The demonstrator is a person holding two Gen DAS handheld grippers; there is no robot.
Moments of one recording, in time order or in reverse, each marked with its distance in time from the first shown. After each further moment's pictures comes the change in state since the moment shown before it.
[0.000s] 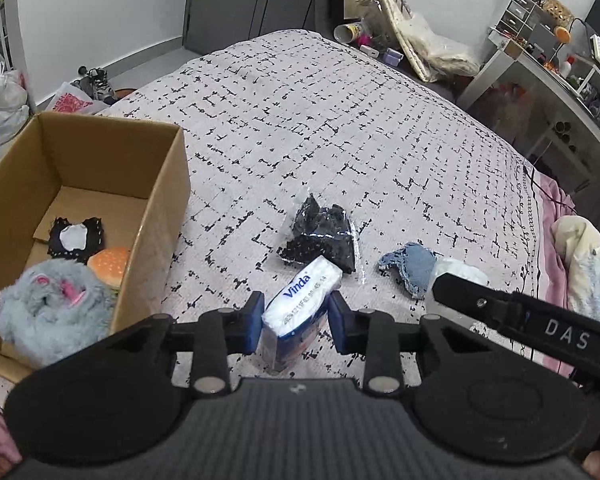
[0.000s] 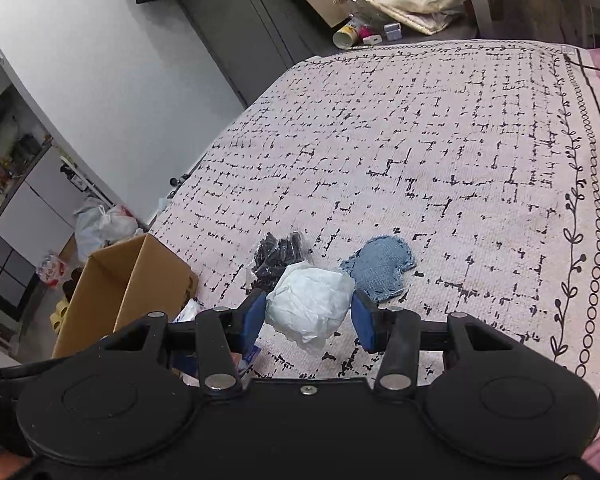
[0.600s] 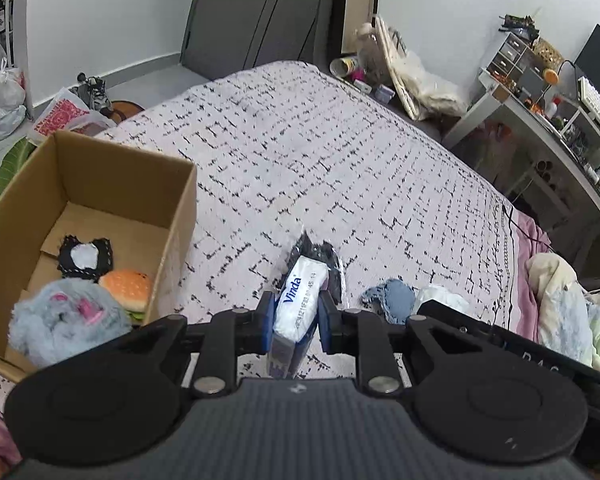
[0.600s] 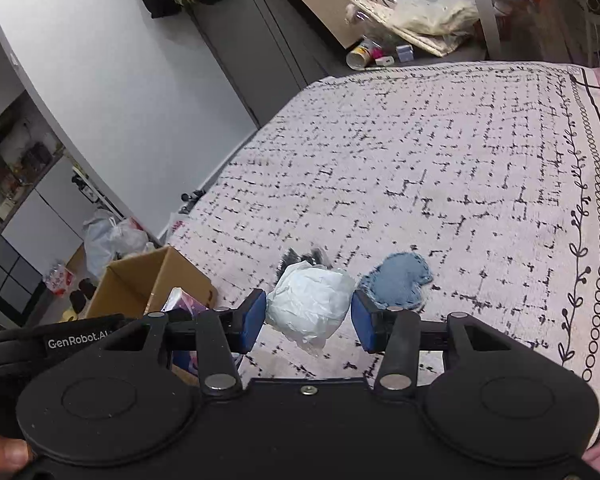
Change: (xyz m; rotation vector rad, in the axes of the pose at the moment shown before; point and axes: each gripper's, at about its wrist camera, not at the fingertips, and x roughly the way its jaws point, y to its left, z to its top) left arm -0.029 0.018 0.012 -0.056 -0.086 -0.068; right arm -0.012 0.016 -0.003 -0.022 -0.067 0.029
